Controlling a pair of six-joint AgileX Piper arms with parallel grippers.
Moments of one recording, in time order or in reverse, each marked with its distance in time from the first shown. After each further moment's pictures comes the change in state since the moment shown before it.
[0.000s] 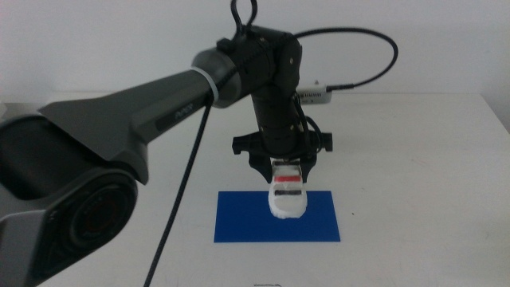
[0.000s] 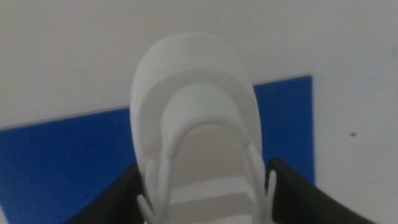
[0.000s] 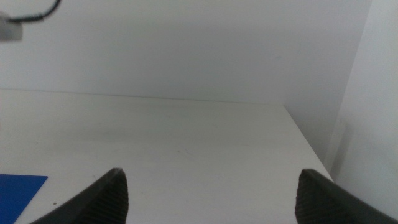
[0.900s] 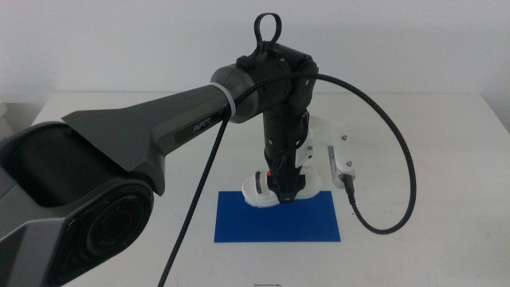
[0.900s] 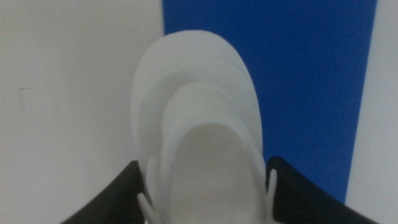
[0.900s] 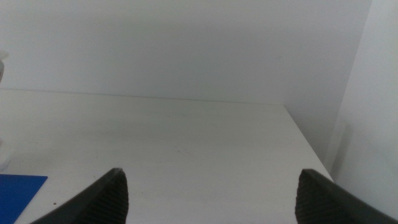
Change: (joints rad) left arm -0.046 0.038 0.008 0.100 -0.009 1.413; right arm 0.000 0.000 0.000 0.000 0.000 0.000
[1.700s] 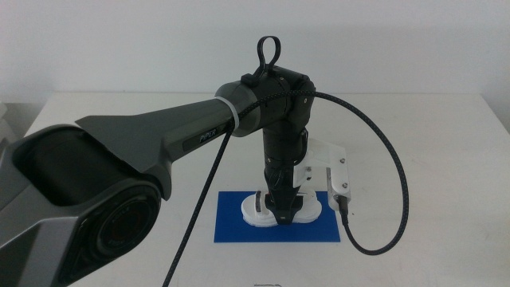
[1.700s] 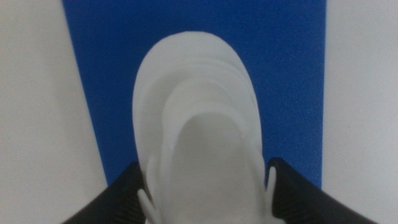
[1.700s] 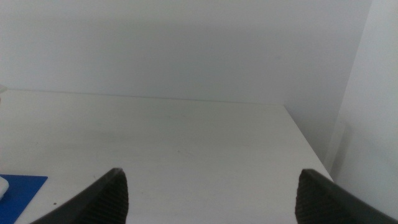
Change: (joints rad) left arm 0.000 0.030 0.065 -0.072 -0.005 0.103; right arm 0.000 0.000 0.000 0.000 0.000 0.000
